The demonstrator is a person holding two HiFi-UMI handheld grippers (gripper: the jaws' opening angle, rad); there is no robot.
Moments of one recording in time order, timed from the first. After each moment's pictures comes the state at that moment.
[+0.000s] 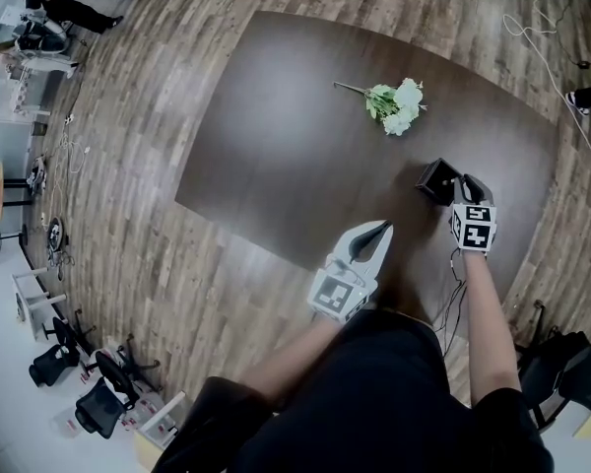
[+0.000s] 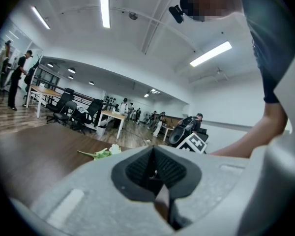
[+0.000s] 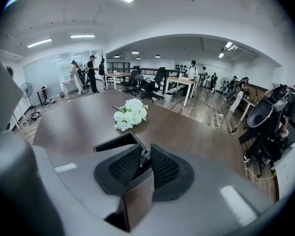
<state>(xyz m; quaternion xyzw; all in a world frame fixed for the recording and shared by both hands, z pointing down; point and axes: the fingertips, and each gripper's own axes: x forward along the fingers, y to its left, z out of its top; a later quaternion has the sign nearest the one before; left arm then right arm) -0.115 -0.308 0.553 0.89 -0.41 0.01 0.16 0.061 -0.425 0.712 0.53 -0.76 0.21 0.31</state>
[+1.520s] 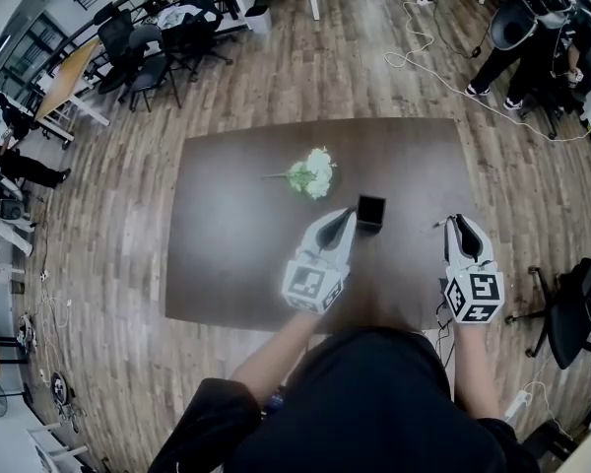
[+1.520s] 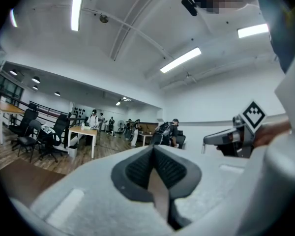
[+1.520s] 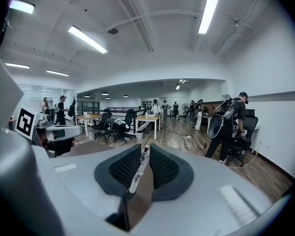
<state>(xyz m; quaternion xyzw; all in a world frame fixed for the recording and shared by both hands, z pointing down) -0.047 -0.345 0.432 0.96 -0.27 0.00 0.06 0.132 -0.262 0.437 0.71 -0.68 0.12 0.09</state>
